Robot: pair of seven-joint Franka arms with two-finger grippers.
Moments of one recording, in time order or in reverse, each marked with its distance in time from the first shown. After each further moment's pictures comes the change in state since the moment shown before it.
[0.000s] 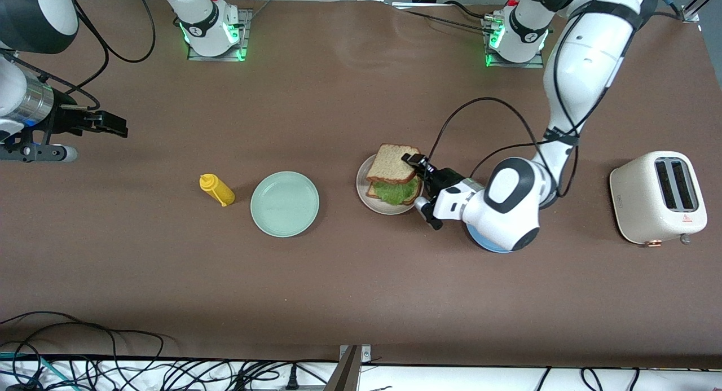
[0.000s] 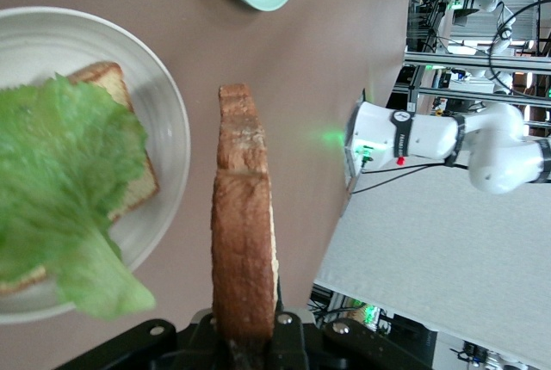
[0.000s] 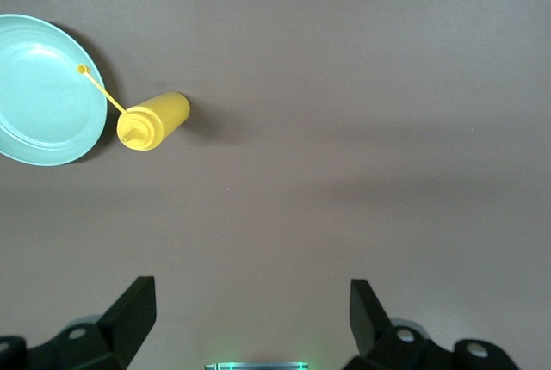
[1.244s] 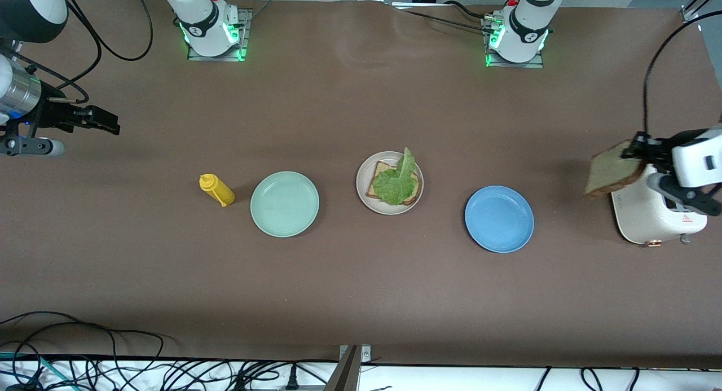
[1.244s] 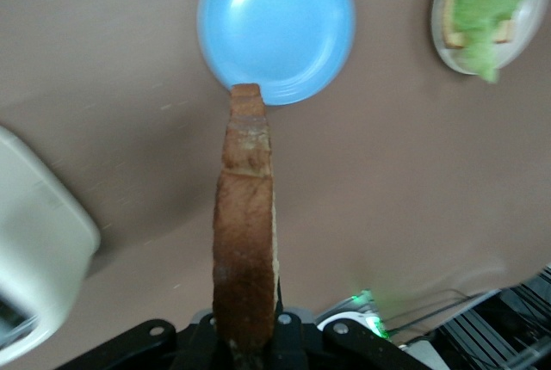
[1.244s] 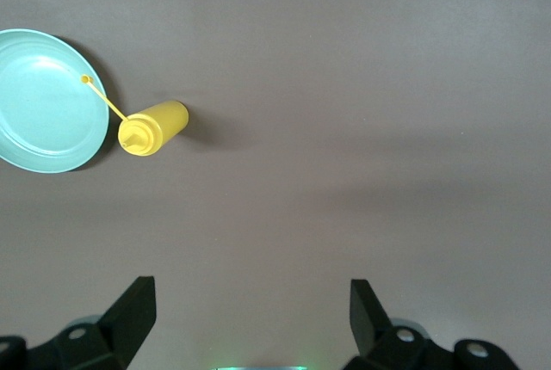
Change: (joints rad) left arm 0.390 -0.459 0.008 0.046 0.687 -0.295 -0.060; right arm -0.005 -0.021 -0.007 0.004 0.000 0.003 0.000
